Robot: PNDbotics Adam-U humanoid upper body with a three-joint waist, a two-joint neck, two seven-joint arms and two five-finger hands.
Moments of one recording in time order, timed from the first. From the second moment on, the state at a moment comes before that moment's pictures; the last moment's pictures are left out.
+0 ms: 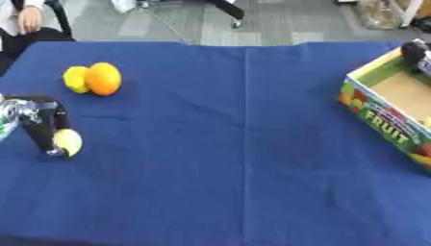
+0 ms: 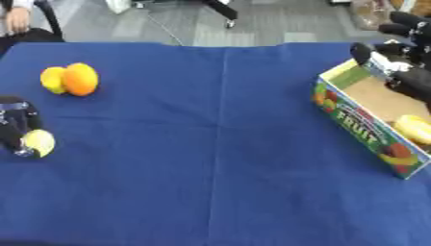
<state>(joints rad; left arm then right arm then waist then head) -0.70 0.80 -0.44 -1.16 -0.66 0.29 -0.69 -0.32 -0.83 0.15 -1.98 -0.51 0.27 -0.29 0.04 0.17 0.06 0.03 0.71</state>
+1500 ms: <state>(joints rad) -0.73 0.85 -0.25 -1.54 -0.60 0.30 -0.54 -0.32 -0.84 0.12 -1.98 -0.54 0.24 -0.31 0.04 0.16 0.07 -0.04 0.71</state>
